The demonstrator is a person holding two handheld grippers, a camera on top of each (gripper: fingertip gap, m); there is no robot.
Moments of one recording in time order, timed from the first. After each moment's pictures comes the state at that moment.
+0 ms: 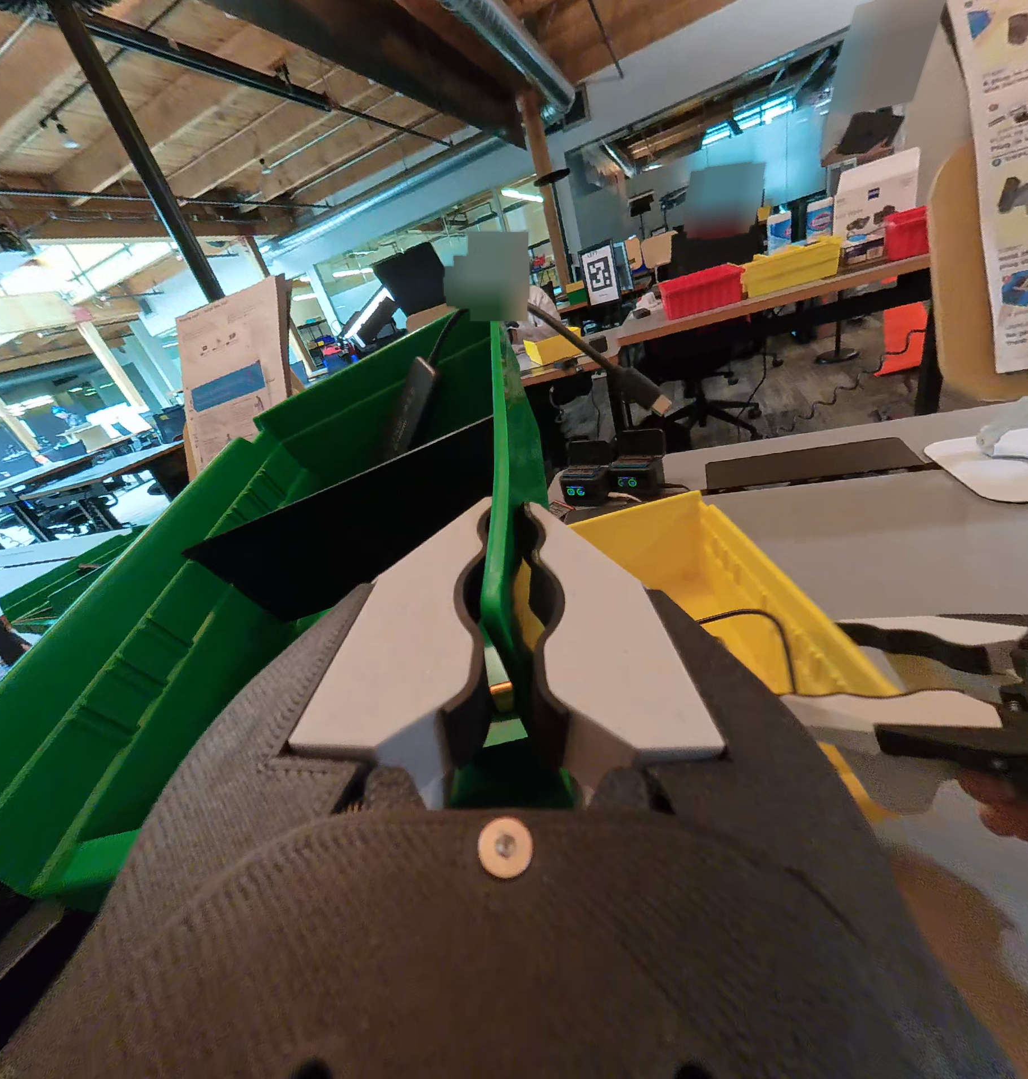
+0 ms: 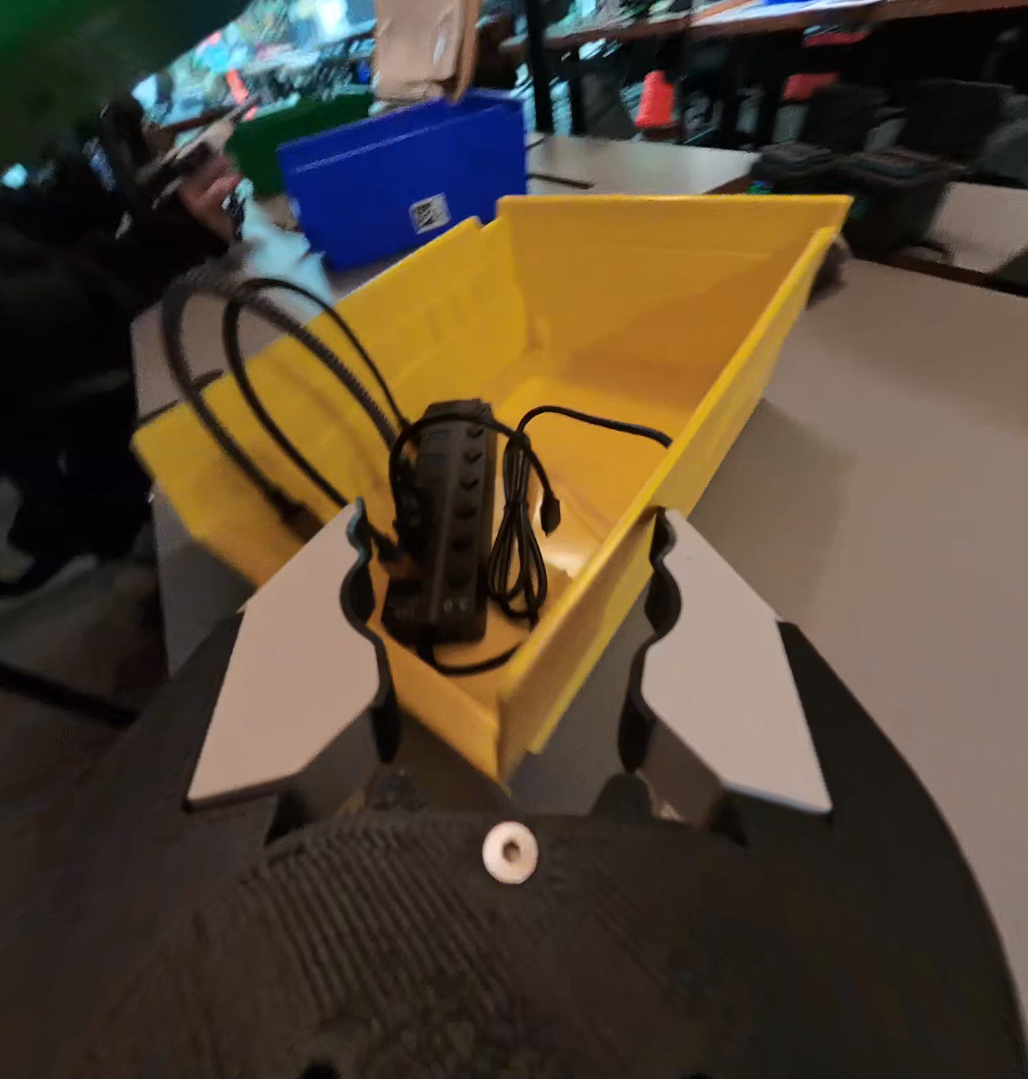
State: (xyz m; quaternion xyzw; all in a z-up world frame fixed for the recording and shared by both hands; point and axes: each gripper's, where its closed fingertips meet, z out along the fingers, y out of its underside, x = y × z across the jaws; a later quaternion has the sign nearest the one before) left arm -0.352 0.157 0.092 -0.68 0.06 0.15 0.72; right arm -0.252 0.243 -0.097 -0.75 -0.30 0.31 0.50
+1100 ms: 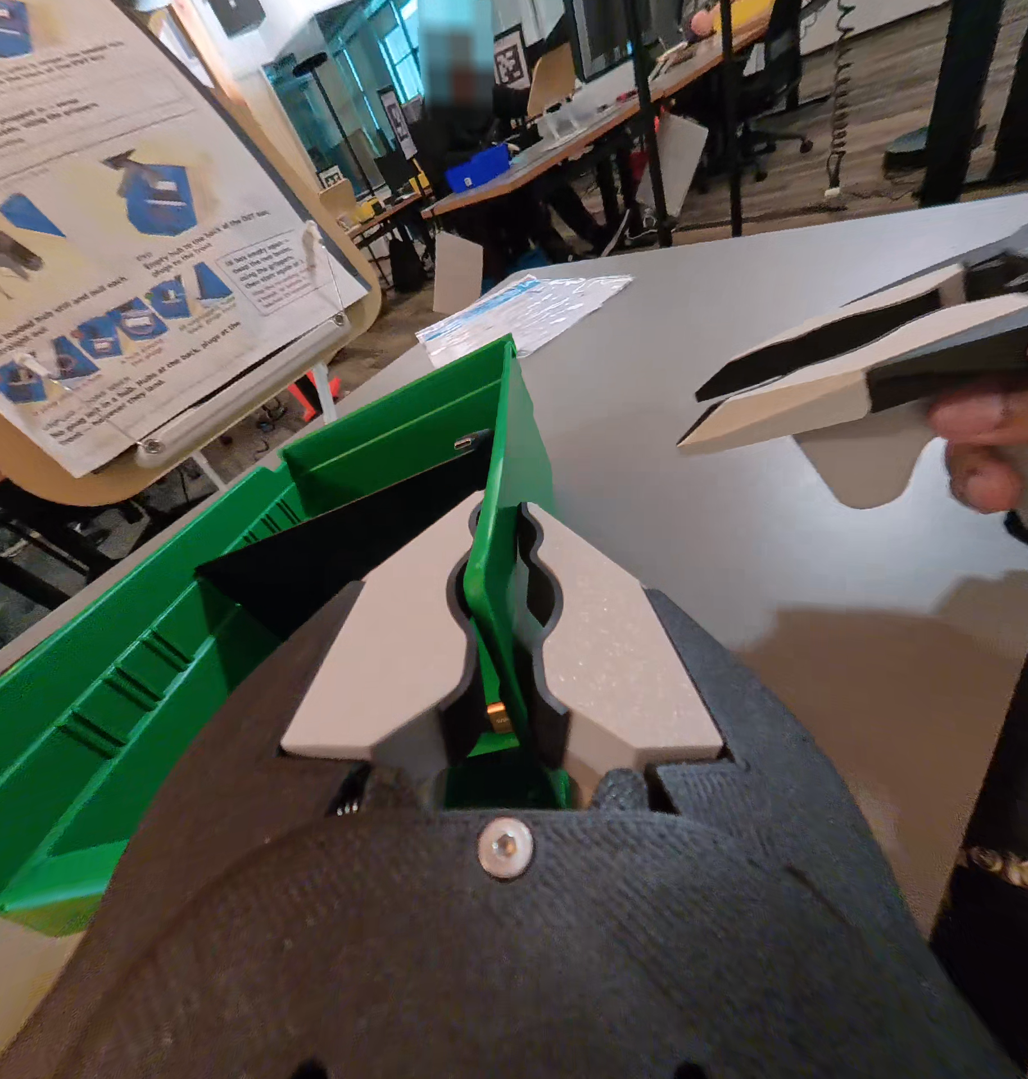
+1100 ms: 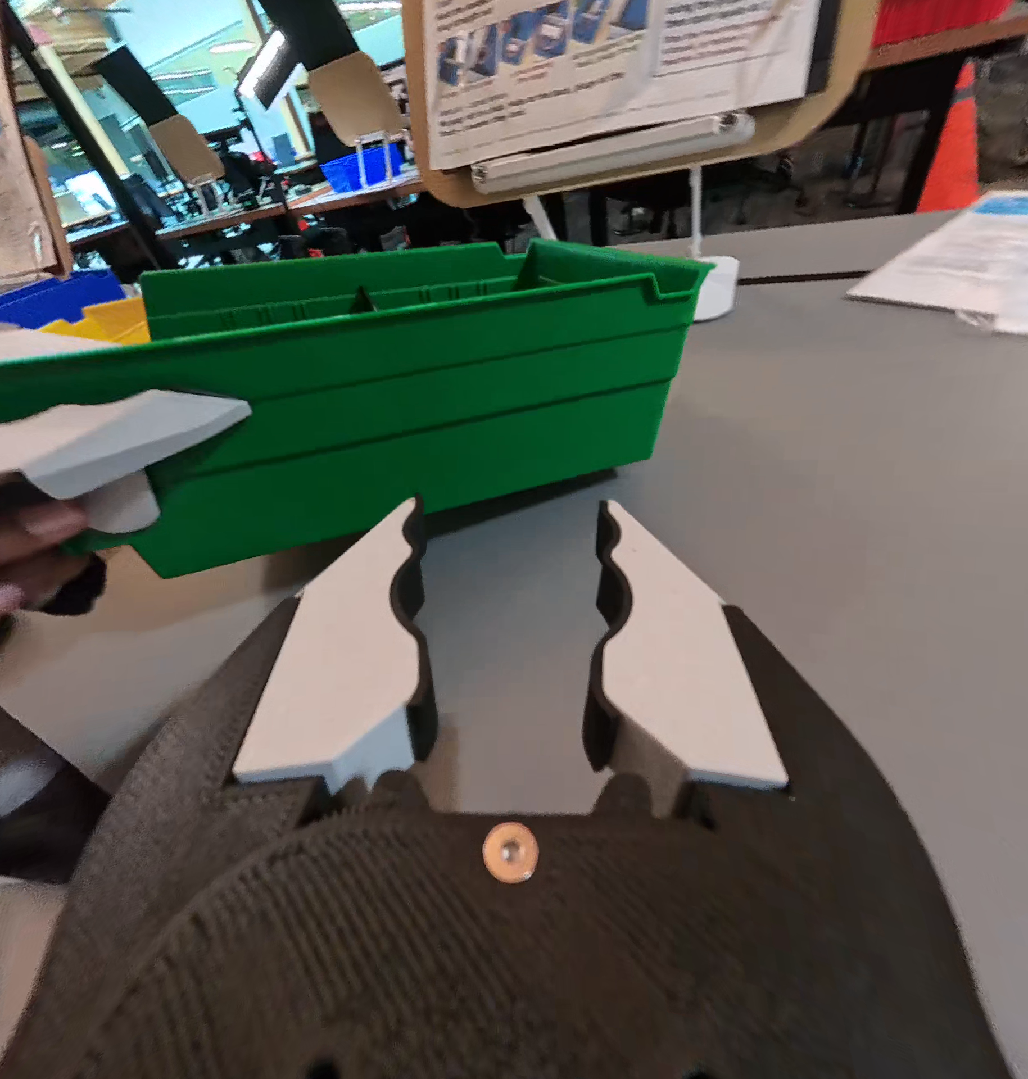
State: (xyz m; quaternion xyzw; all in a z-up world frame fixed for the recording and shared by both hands) left arm 0.085 0.149 -0.060 -0.62 0.46 -0.17 0.62; right arm 0.178 0.137 -0.096 -0.78 -0.03 0.16 0.61
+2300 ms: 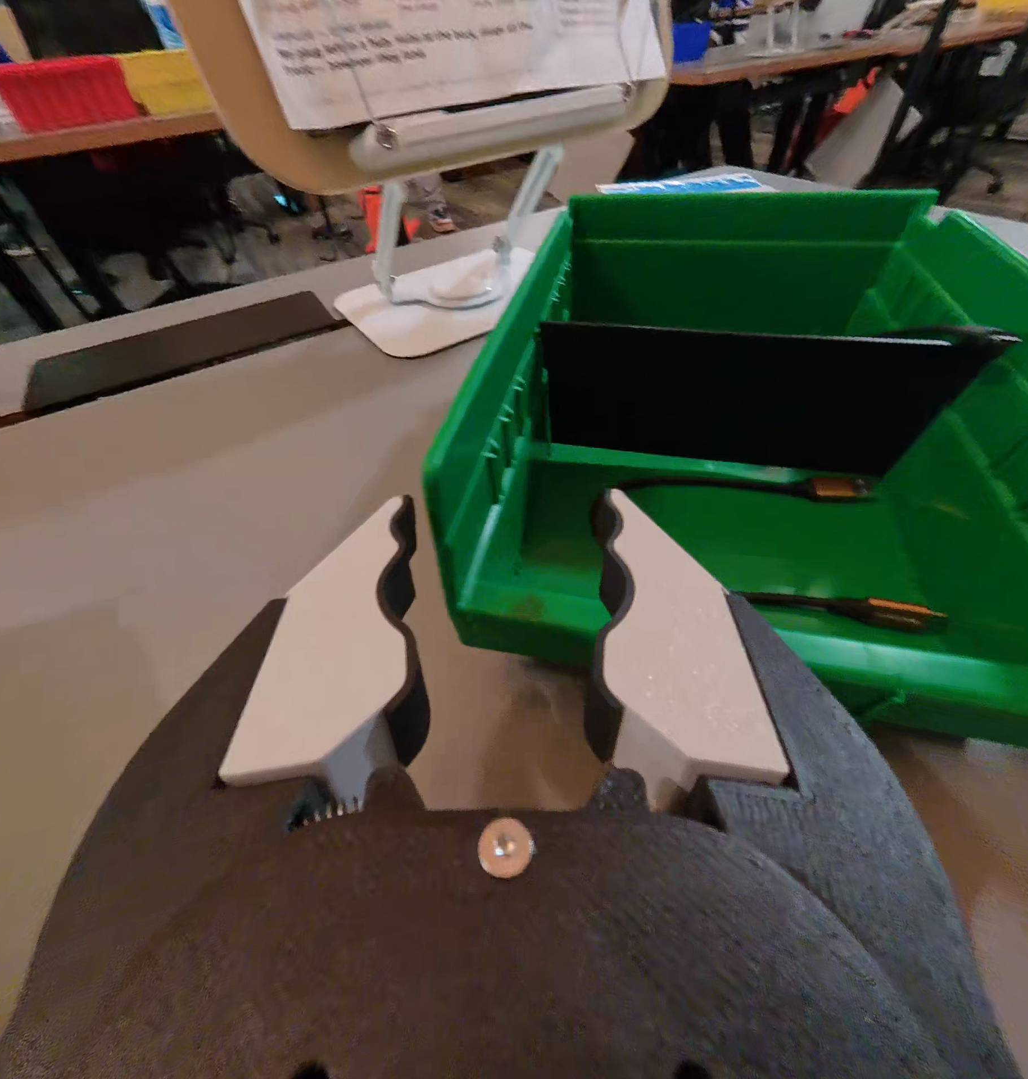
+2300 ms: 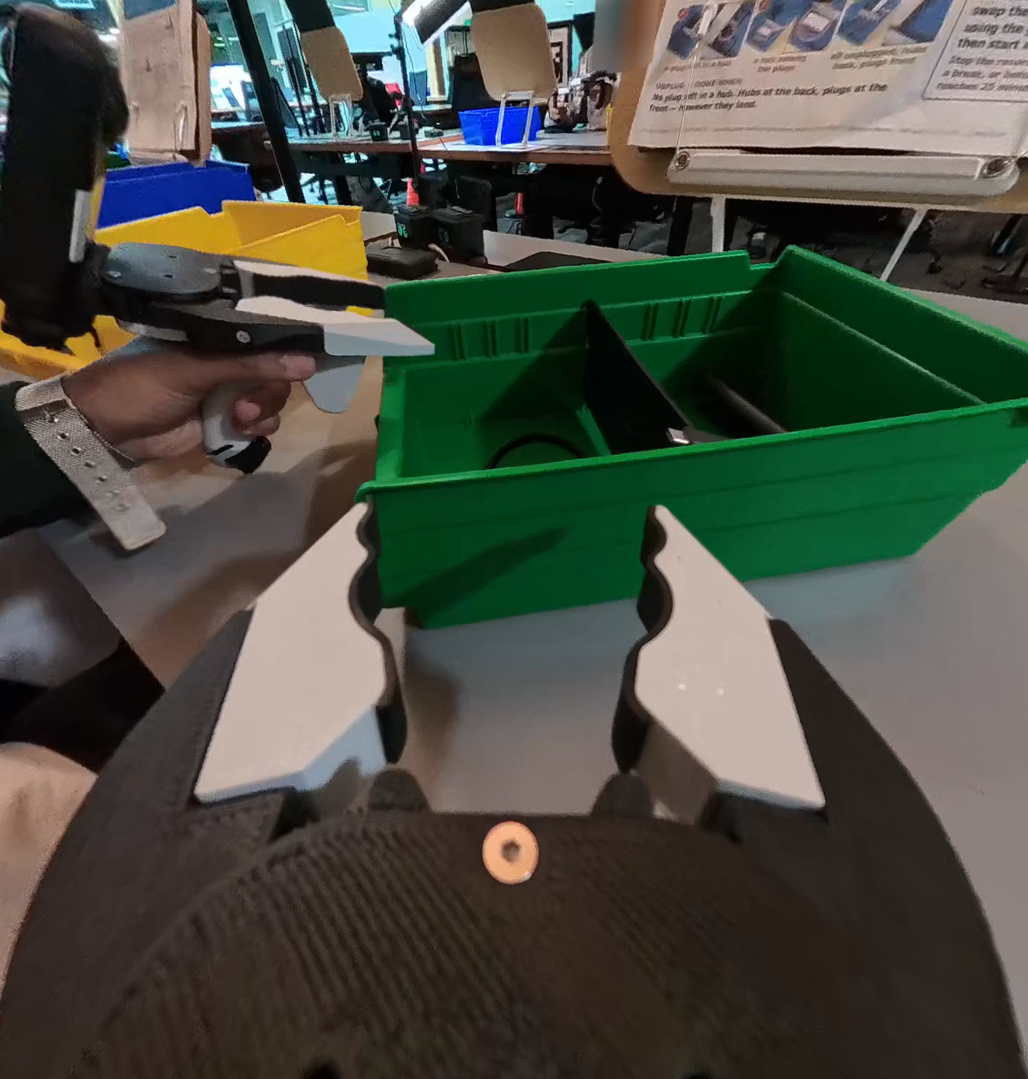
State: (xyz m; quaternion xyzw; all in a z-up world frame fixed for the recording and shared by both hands) left arm -0.033 0.262 -0.111 -0.74 0.30 -0.19 0.57; right arm 0.099 0.131 -0.096 -0.76 -0.18 0.17 0.60
